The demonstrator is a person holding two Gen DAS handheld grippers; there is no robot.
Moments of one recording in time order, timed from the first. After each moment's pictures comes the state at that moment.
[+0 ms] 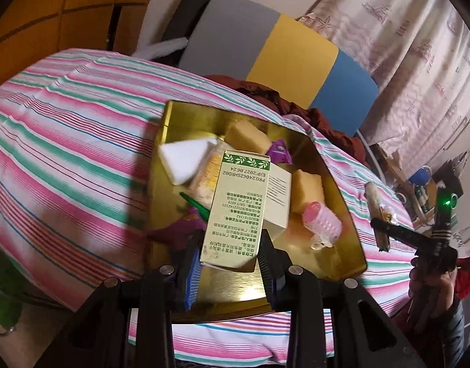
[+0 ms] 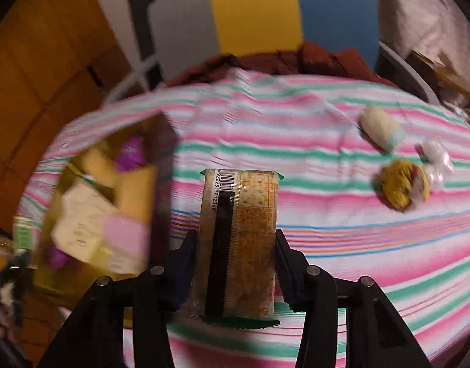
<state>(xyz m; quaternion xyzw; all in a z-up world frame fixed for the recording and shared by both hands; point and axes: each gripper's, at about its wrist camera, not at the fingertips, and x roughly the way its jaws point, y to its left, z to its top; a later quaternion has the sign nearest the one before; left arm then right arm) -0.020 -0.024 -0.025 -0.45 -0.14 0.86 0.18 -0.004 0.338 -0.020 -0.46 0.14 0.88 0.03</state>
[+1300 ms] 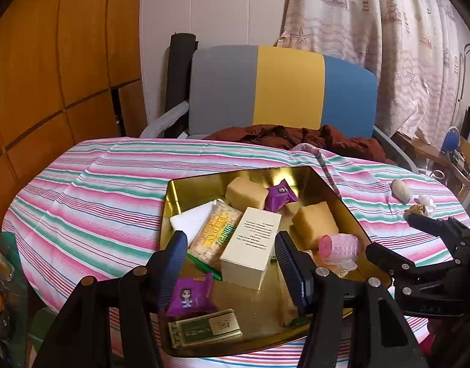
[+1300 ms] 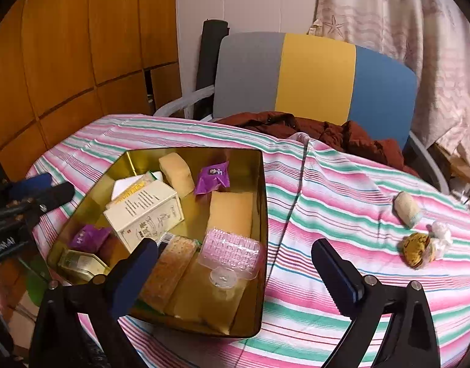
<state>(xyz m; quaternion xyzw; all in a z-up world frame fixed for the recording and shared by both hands) -0.003 0.028 0.025 -0.33 0.02 0.94 0.11 0.015 0.223 0.003 -0.35 0.00 0.94 -0.02</state>
